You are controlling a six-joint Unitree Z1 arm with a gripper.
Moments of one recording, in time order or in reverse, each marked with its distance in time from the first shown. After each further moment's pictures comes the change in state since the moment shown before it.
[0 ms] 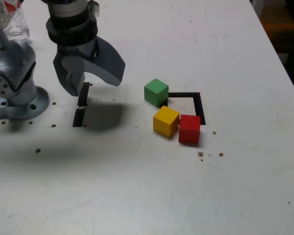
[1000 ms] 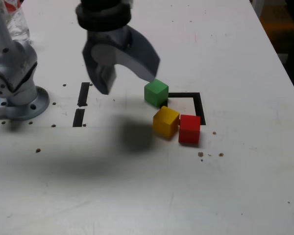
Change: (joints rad) arm -0.091 0.137 -0.322 0.126 -0.077 -0.007
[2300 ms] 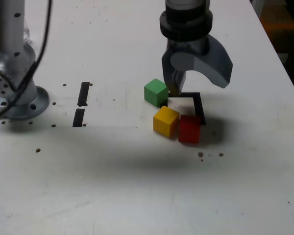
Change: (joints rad) arm 0.105 0.369 -0.333 -0.088 0.056 0.224
